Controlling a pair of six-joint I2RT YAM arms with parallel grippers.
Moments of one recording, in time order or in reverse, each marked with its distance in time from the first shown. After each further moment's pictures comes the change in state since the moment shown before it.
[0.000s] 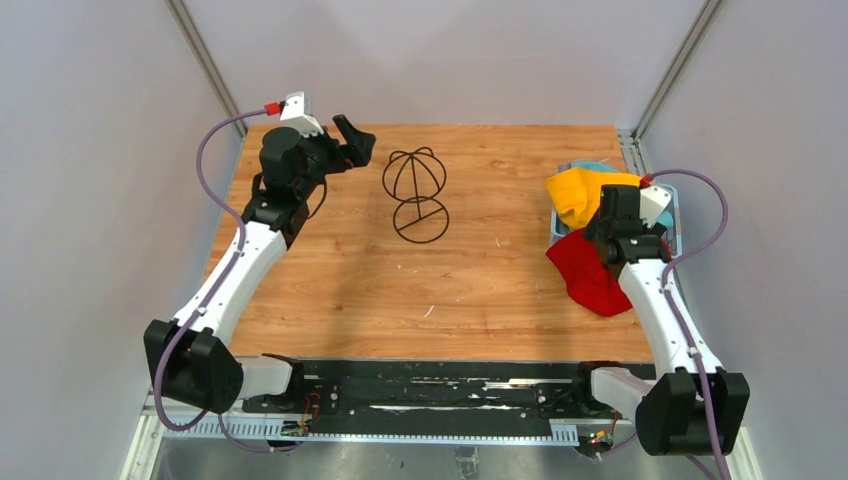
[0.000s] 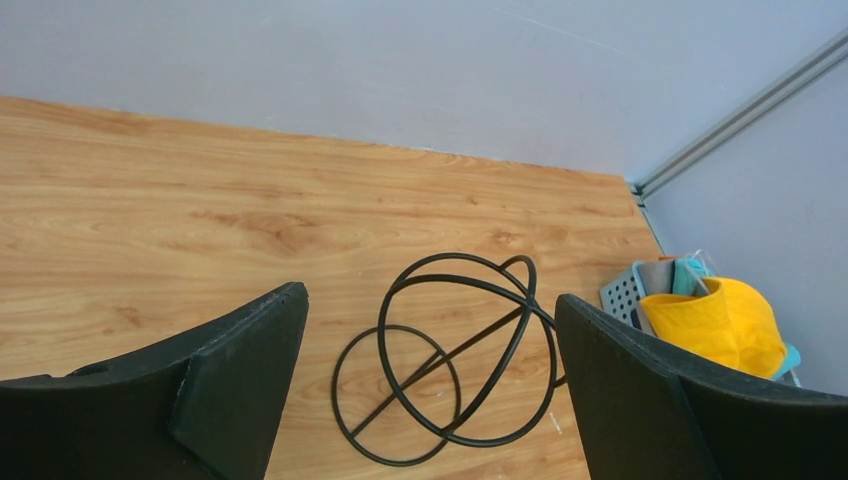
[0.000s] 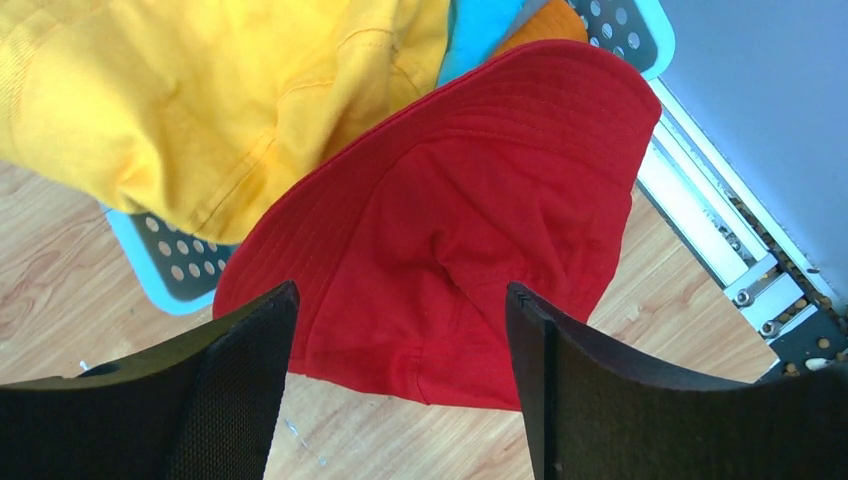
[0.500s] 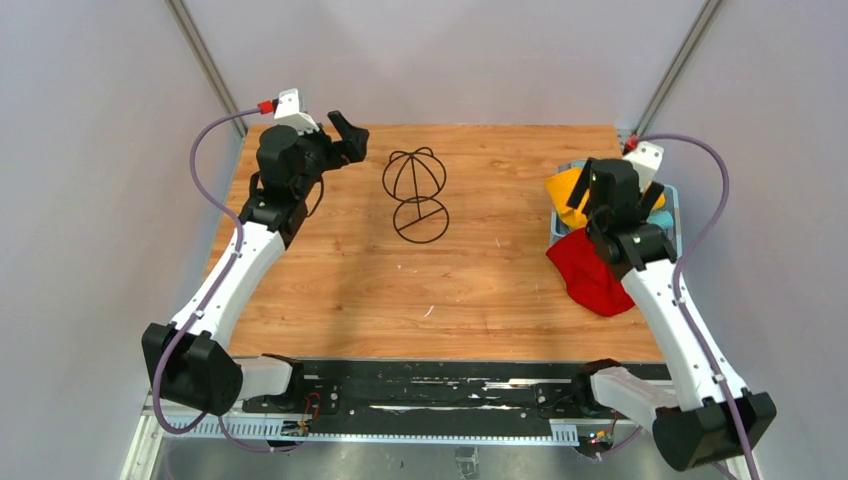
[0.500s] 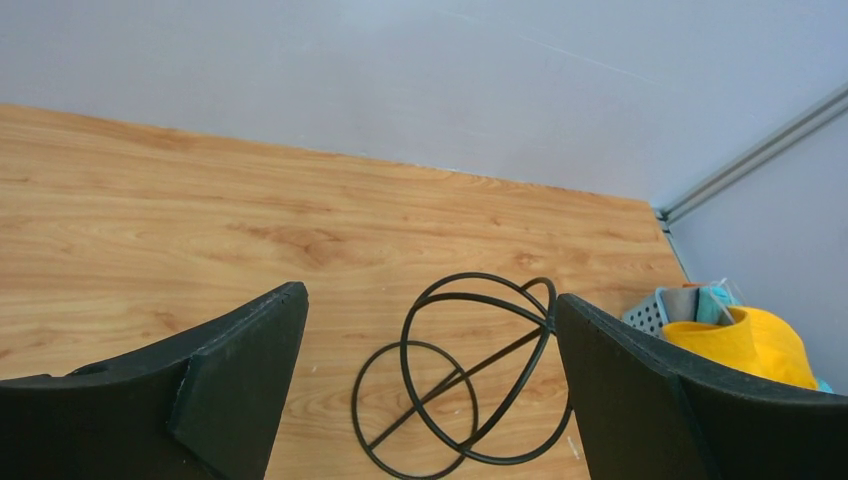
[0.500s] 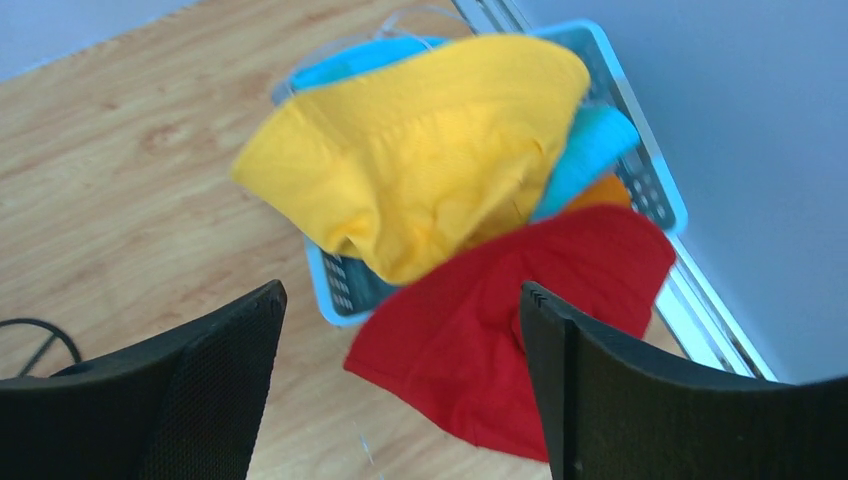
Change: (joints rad) left arm 0.000 -0.007 0.024 -0.017 -0.084 0.017; right arm 0.210 0.002 0.262 0.038 0.084 -0.155
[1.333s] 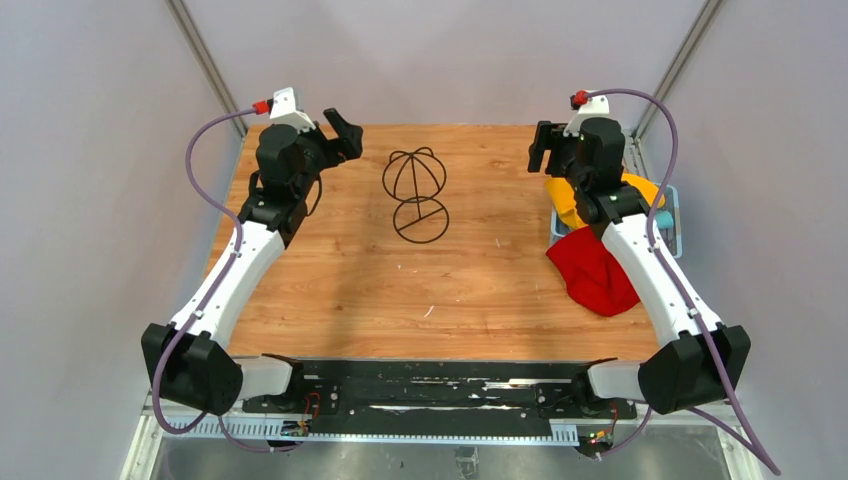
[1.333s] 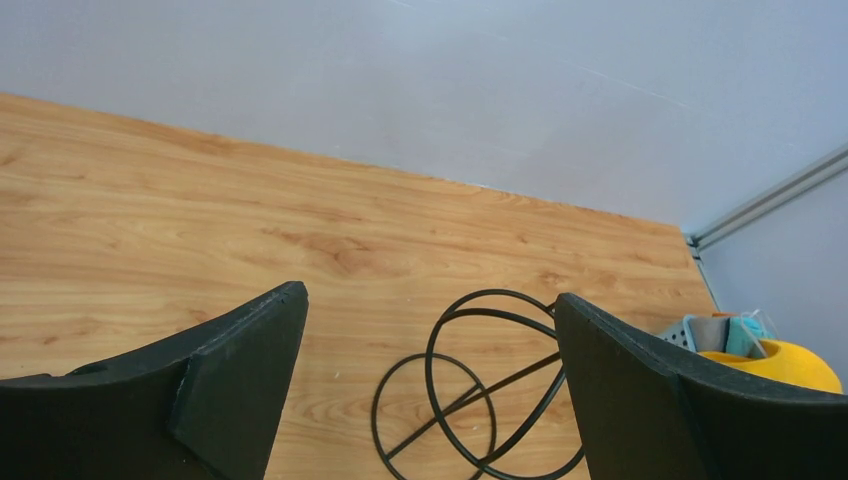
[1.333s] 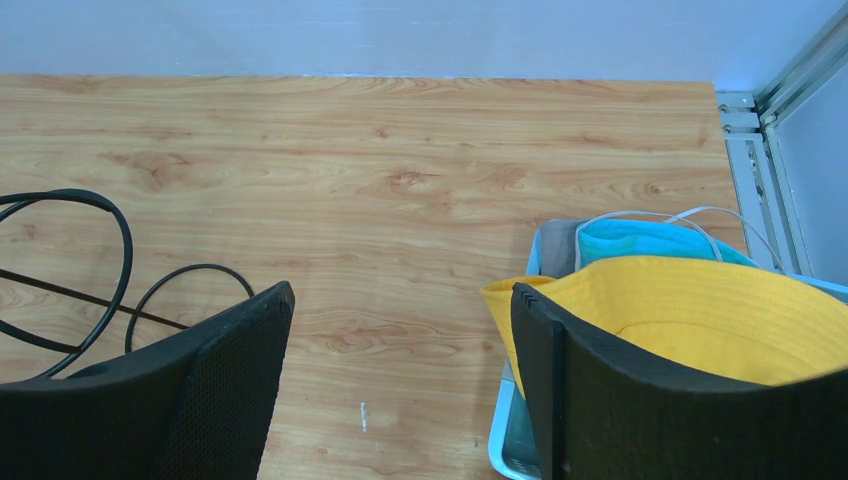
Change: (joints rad) left arm 0.000 0.000 0.004 -0.006 -0.074 0.000; right arm -0.002 0.216 0.117 0.314 -0.500 -0.222
